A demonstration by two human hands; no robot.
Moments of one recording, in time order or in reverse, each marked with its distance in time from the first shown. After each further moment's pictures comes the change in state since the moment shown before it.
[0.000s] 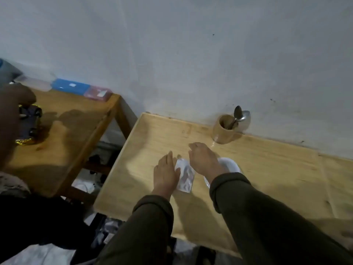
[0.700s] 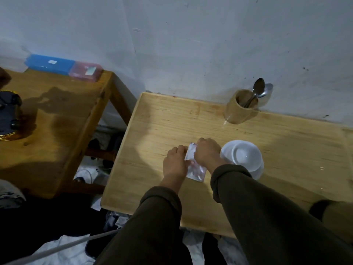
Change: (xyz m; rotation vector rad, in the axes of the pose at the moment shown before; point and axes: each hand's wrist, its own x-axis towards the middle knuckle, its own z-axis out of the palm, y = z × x) left_hand 0.028 0.000 -0.003 -0.211 -0.016 0.076; right_hand 0.035 -0.003 0.032 -0.079 -0.078 0.308
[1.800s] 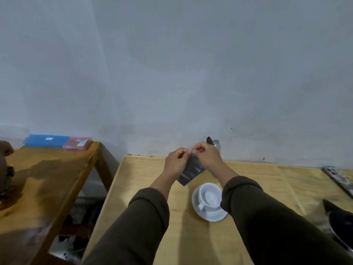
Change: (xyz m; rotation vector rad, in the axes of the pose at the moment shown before) left_hand 0.004 0.147 -0.109 -0.619 0.028 0.280; right_hand -0.078 0.048 -0.166 0.938 0.411 -0.040
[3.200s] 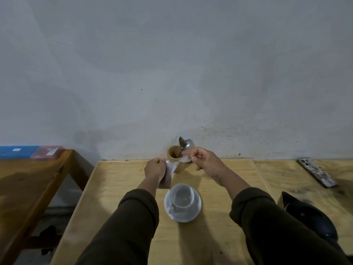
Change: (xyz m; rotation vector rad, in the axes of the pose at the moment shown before) left_hand 0.007 0.005 0.068 0.086 0.207 -0.336; right_hand -0.021 0.064 -0.107 0.204 -0.296 -0.129
